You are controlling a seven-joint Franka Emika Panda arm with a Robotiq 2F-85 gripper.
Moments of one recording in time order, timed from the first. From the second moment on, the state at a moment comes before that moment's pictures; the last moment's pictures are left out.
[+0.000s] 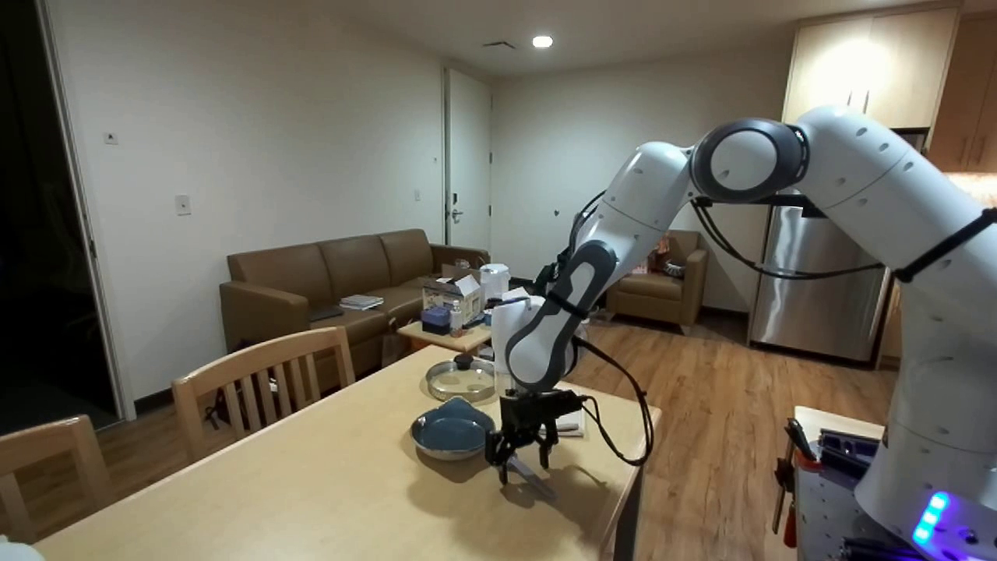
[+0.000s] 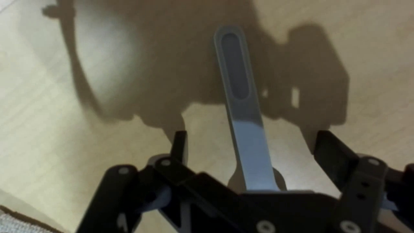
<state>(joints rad) 0.19 0.84 -0.01 -1.86 0.16 2.57 0.58</state>
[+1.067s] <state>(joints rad) 0.21 0.83 -0.03 -1.84 0.19 2.57 0.62</state>
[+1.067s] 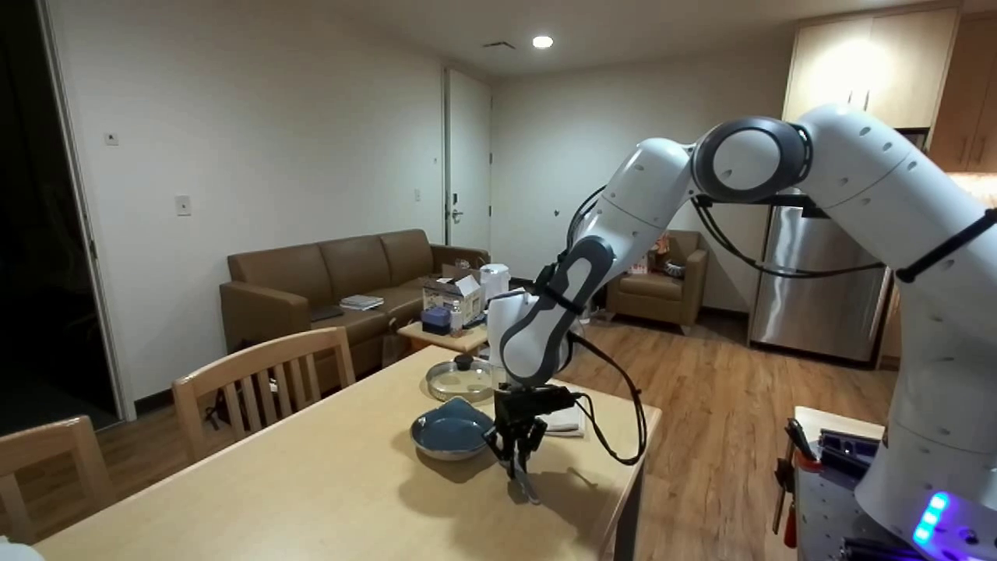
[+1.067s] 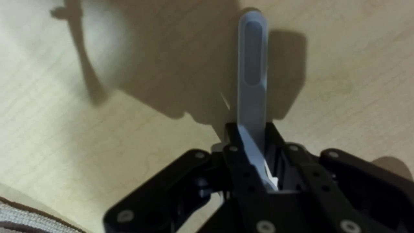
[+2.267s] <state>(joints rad) 0.15 0.77 -0.09 -1.74 0.13 2.46 0.50</state>
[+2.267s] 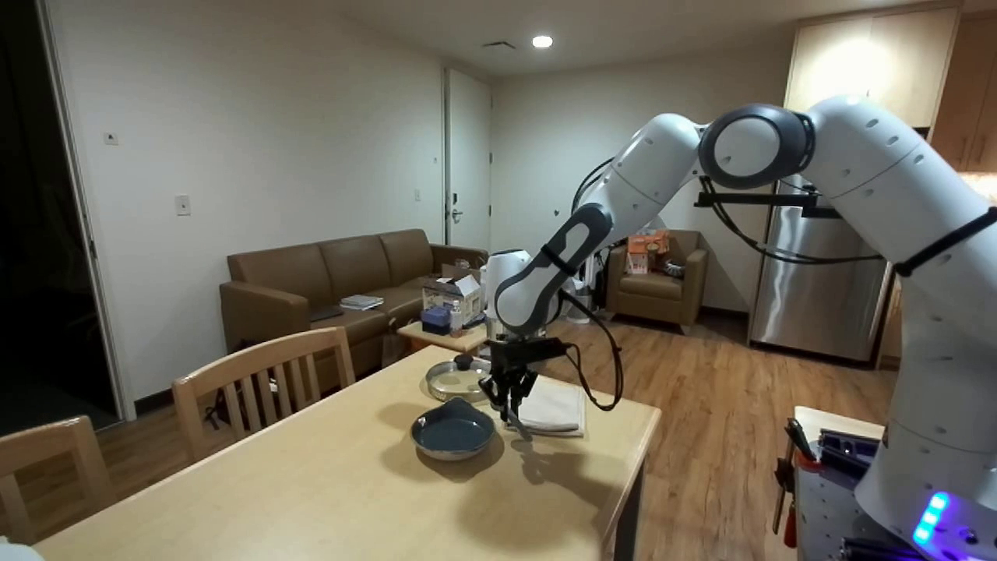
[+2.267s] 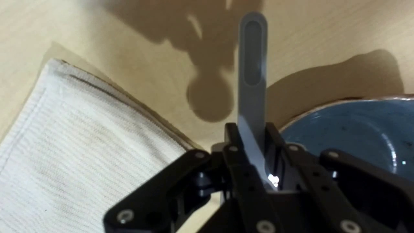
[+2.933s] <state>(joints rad) 0.04 0.94 -0.06 -1.57 0.12 2.44 0.28</state>
